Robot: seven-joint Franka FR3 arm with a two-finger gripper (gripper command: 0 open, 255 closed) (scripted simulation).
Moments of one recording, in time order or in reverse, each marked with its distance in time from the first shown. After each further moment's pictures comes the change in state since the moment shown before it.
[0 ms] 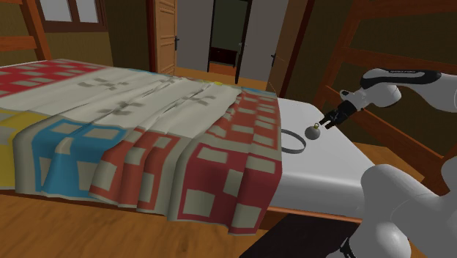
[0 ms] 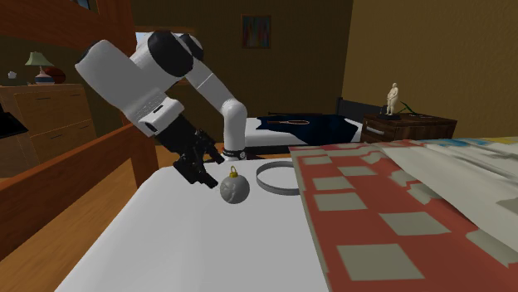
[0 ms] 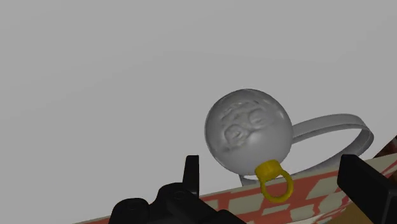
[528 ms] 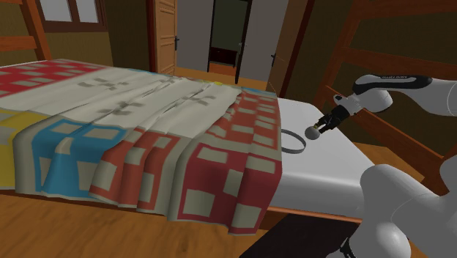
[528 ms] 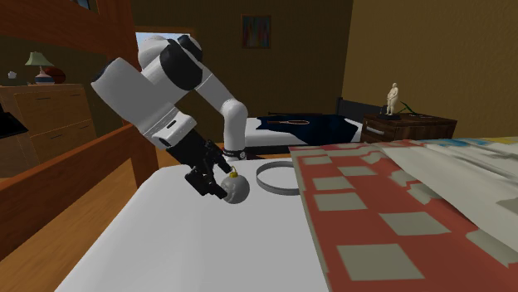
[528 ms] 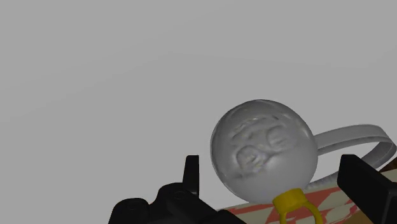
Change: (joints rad) arm 0.032 -0.019 -0.026 -0.055 -0.014 0.077 0.003
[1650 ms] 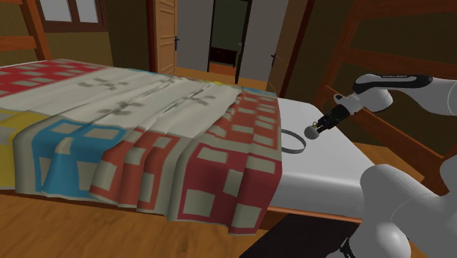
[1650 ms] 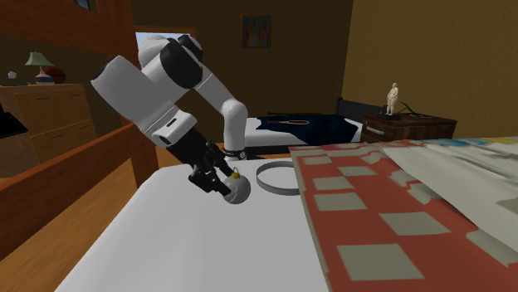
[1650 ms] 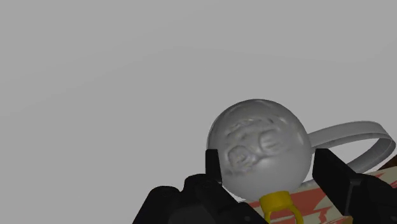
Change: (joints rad) arm -0.002 0.003 0.006 0.002 0.004 -0.003 0.002
